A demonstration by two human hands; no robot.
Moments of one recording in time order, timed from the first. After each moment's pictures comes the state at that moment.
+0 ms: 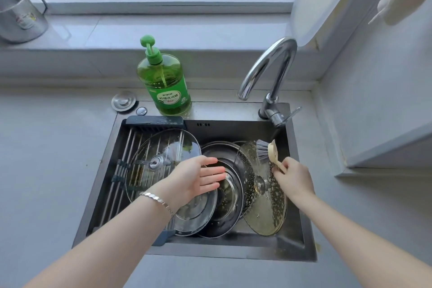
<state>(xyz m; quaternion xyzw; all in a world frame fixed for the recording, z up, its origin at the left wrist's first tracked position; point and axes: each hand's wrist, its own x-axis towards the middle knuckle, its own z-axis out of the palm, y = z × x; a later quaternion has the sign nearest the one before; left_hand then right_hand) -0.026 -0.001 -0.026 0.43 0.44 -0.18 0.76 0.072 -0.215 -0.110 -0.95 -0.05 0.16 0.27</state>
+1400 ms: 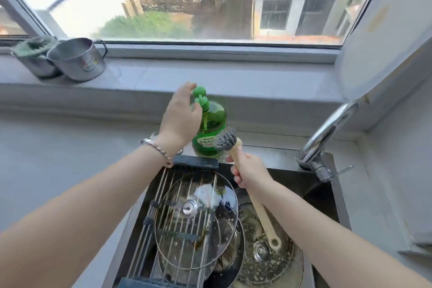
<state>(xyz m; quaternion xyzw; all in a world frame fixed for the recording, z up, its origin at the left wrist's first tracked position) 0.059 0.159 0.054 0.89 0.26 0.18 0.33 0.090 0.006 -0.016 -0.71 0.02 0.42 0.57</state>
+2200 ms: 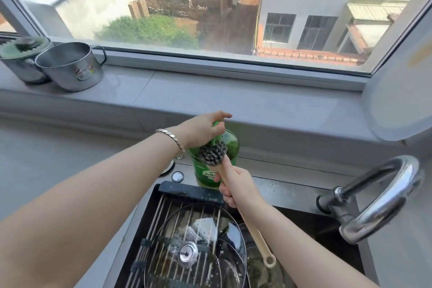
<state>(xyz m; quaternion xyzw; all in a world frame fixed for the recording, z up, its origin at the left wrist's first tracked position) 0.143 0.242 0.019 0.92 0.13 -0.10 0.36 0.128 0.082 -0.027 -0.67 -0.07 0.43 0.60</state>
